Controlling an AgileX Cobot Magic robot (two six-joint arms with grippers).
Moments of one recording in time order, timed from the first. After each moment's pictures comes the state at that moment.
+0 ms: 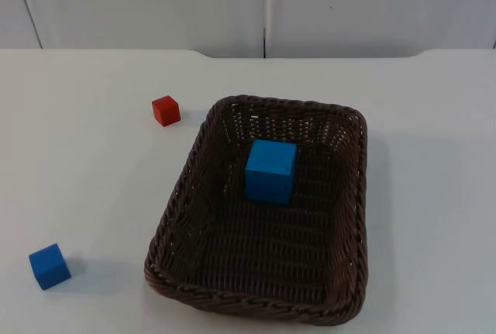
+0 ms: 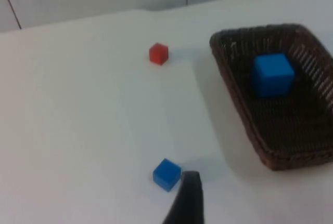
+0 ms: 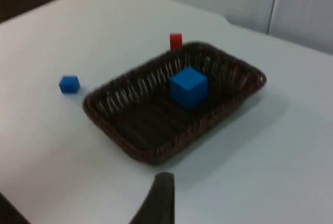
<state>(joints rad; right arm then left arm) 0.53 0.00 -0.57 0.12 1.06 -0.13 -0.27 0.00 -0.55 -0.09 1.10 0.06</state>
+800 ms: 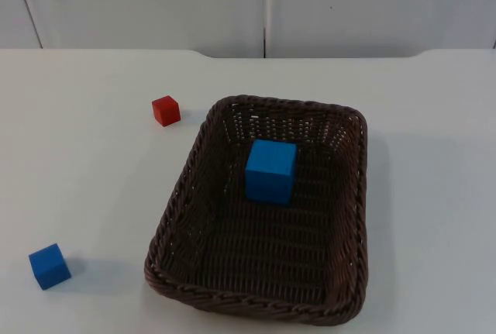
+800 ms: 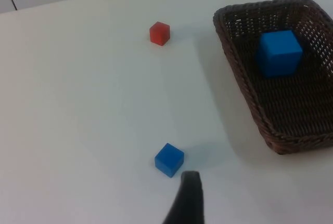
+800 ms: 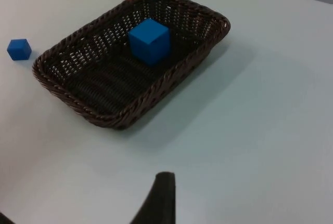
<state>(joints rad) 0.53 0.00 -0.52 0.01 1.09 -0.02 -0.27 0.00 -0.50 -0.09 1.09 0.07</state>
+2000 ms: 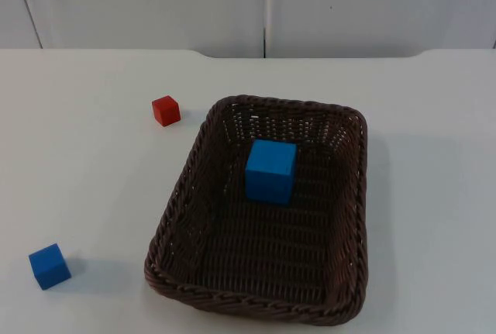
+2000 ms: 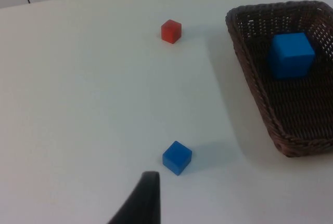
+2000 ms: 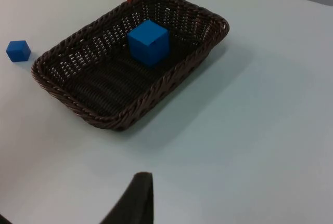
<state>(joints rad) 0.53 0.00 -0.52 0.00 1.09 -0.01 -0.27 0.00 -0.50 -0.06 1.09 0.03</state>
